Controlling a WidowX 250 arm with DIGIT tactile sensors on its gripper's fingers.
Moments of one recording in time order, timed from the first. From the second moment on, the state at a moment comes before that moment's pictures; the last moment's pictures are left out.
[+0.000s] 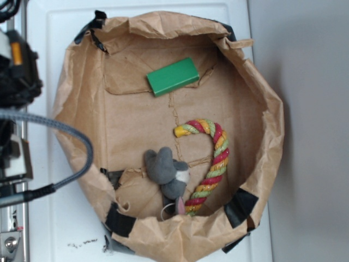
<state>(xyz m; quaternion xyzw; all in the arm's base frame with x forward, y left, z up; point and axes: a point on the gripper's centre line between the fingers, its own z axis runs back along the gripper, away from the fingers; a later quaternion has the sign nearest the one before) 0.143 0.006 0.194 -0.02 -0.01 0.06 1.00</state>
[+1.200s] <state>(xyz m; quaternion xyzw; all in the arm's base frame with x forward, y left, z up) 0.221 -0.029 0.134 0.00 -0.02 0.10 0.99</state>
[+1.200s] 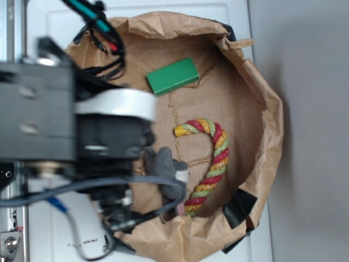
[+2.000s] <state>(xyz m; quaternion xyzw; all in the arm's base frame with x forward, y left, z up) 0.250 -0.016 0.075 -0.04 -0.08 0.12 0.99</state>
